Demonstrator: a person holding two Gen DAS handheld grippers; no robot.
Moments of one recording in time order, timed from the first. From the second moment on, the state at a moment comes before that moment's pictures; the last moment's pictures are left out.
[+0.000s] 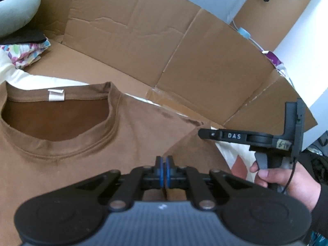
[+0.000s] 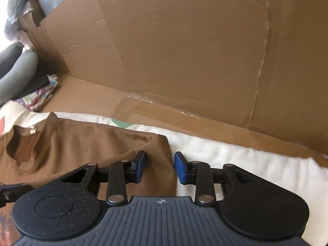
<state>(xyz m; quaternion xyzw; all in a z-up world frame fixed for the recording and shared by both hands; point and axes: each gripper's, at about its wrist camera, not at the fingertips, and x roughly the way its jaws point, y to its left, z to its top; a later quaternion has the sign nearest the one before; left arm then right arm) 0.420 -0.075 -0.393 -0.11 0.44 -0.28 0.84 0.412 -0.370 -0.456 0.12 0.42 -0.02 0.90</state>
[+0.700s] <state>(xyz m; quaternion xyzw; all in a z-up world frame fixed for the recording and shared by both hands) 0.425 -0.067 -0.399 -0.11 0.45 -0.27 0.84 0.411 -0.377 -0.441 0.13 0.39 -0.02 0.91</state>
